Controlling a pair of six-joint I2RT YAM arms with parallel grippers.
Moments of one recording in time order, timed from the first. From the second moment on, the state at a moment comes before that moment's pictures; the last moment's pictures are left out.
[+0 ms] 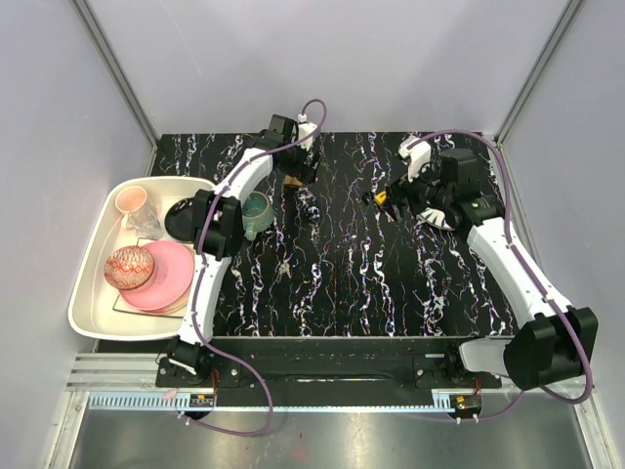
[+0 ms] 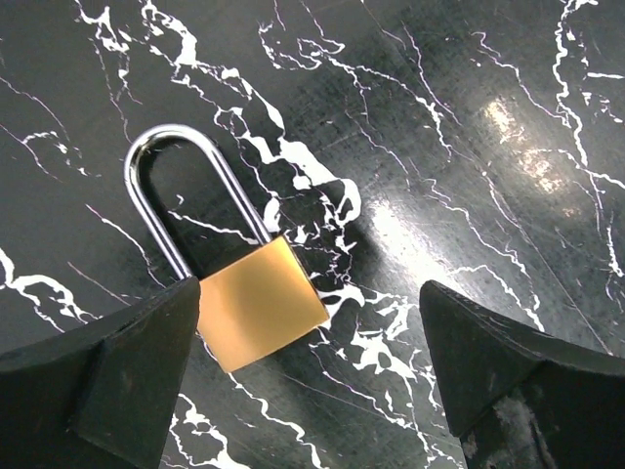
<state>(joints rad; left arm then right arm) -0.33 2.52 2.31 -0.64 0.28 0.21 0.23 1.30 1.16 -0.40 -0.39 -0.28</state>
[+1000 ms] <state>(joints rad) -0.42 2.63 2.43 -0.71 0.14 0.34 0.23 1.16 1.12 -0.39 -0.41 -0.22</state>
